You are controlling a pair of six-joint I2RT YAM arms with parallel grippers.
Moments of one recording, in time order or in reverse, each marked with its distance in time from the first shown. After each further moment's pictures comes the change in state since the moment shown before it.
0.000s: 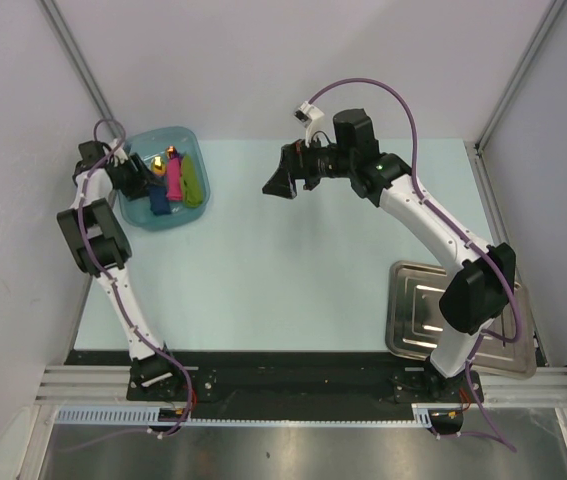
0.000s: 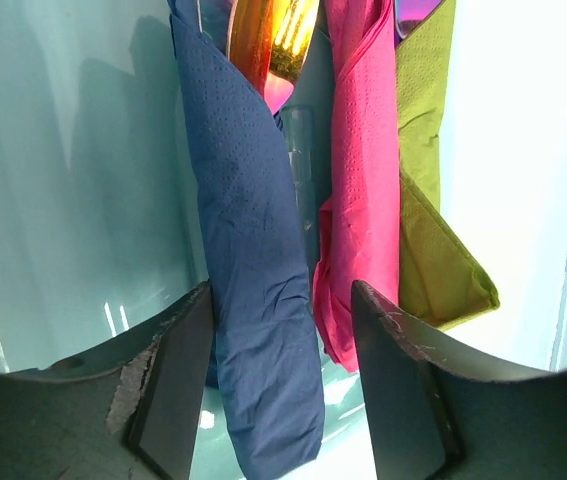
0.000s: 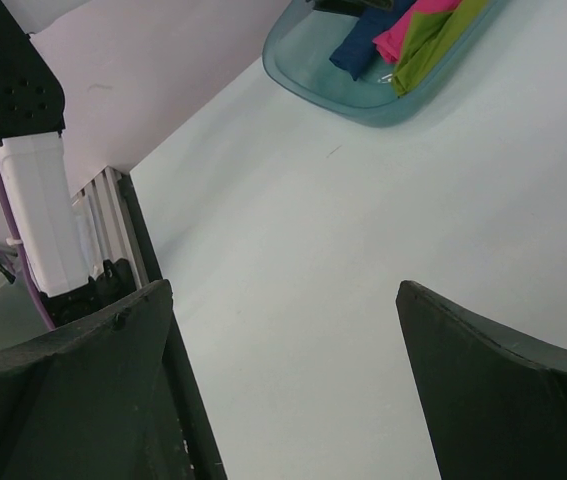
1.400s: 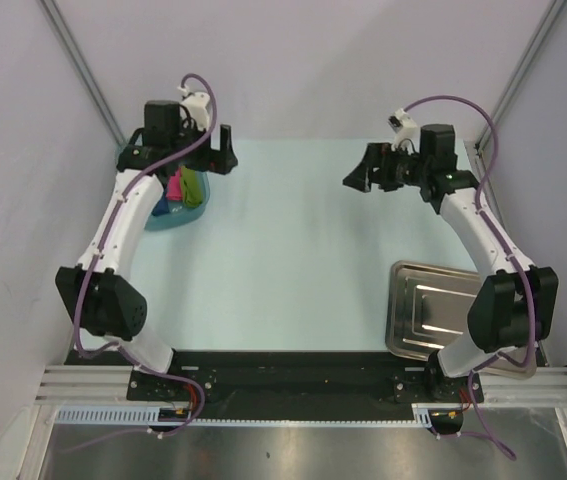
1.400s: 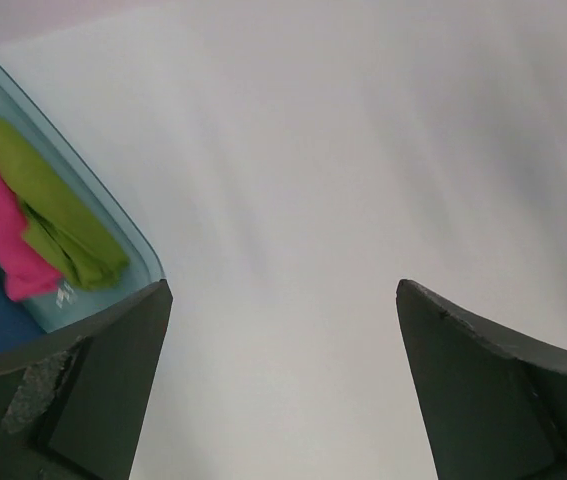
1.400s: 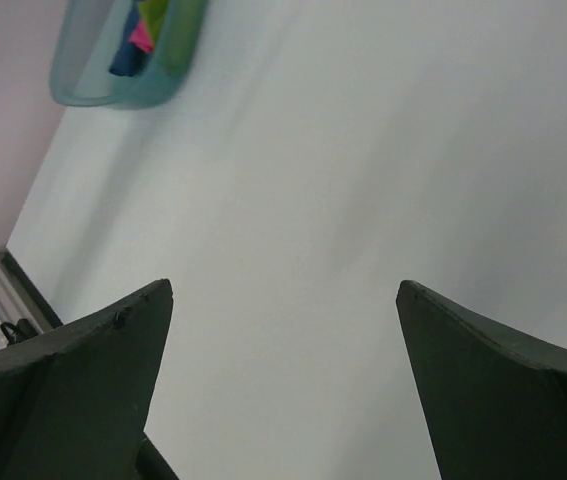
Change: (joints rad) left arm -0.543 -0.753 -0.283 -0.092 -0.298 0.226; right arm -0.388 -0.187 -0.325 0.021 0.003 -0.015
